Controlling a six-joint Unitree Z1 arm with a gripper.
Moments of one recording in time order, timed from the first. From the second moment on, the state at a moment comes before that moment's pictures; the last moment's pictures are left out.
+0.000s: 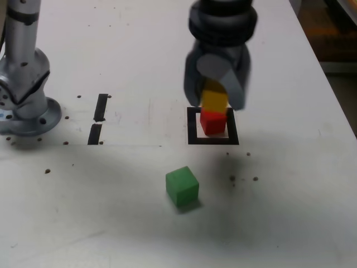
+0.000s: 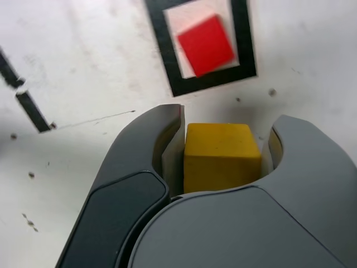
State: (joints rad) arm -0.29 1.96 -1.75 1.42 0.09 -0.05
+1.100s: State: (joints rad) arm -0.16 1.96 -1.51 1.16 0.10 -0.28
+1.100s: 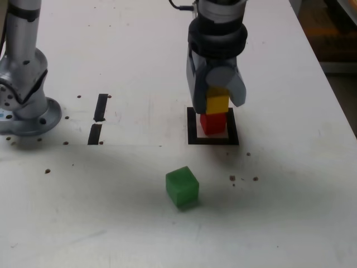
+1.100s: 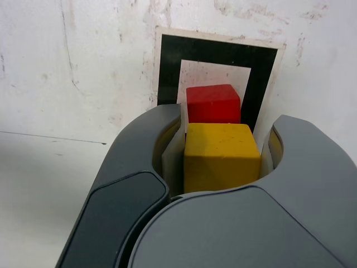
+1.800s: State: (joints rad) arm -0.15 1.97 -1.46 1.11 0.10 -0.29
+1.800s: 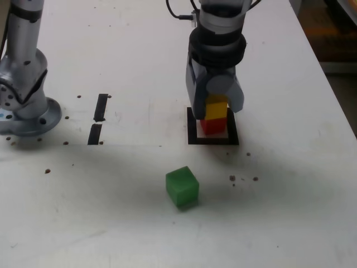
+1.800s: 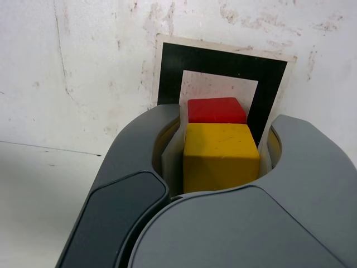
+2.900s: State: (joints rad) arm -0.15 1.96 -1.42 1.06 0.12 -0.28
